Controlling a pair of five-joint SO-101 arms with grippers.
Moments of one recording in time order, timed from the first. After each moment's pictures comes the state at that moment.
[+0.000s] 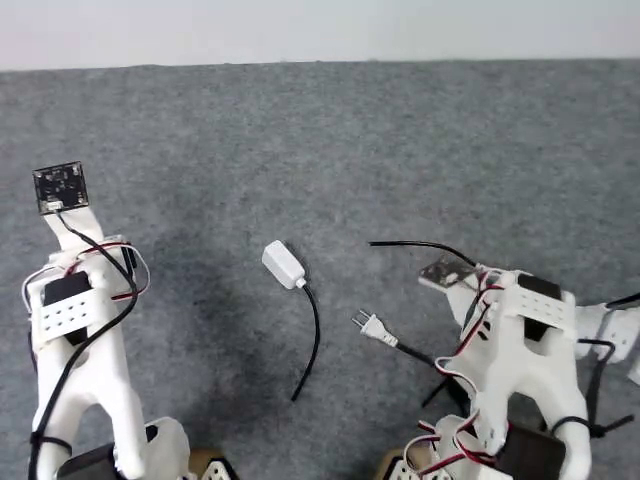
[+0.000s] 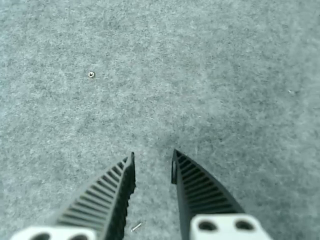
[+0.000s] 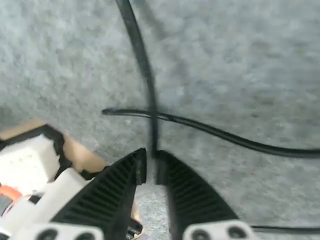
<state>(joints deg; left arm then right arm) -26.0 -23.5 52.0 38.8 -0.7 18.5 -17.9 54.3 78.6 56.7</state>
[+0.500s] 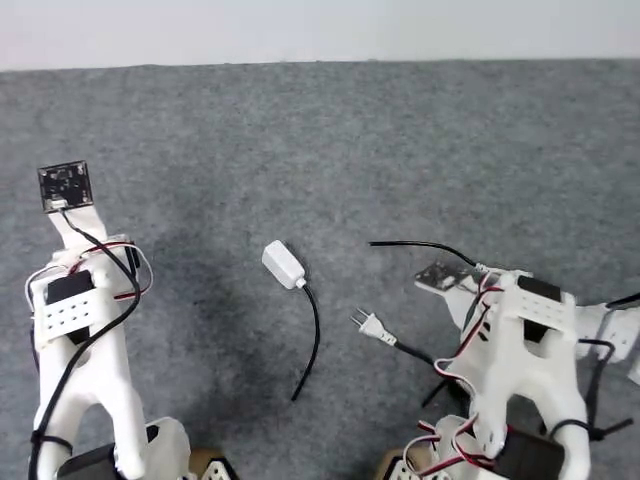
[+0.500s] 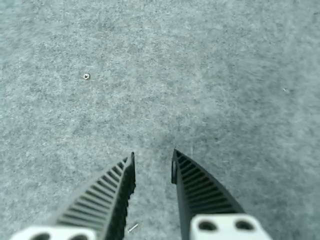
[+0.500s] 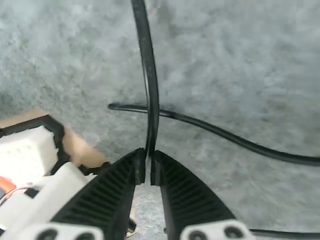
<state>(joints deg) -25.3 -23.5 52.0 38.8 -0.9 18.5 -18.9 53.2 78.6 58.8</state>
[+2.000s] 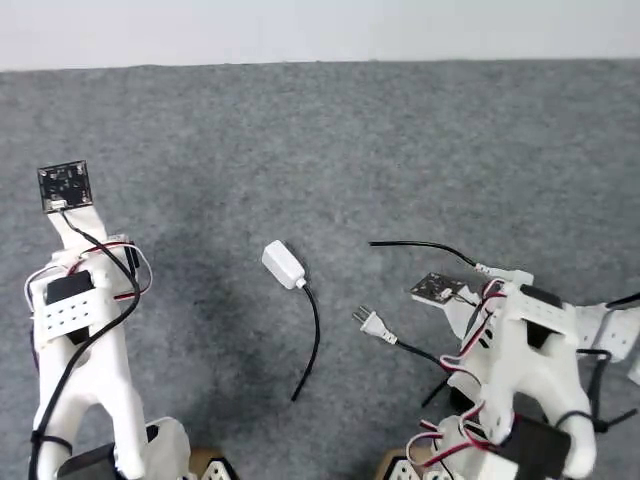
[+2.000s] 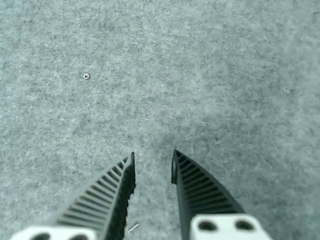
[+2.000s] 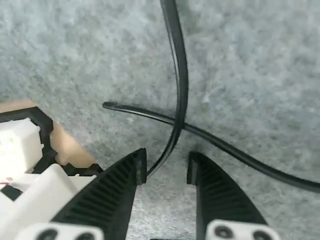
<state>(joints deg) -25.4 -23.5 52.0 38.8 -0.9 21.1 -13.0 56.4 72.5 67.2</state>
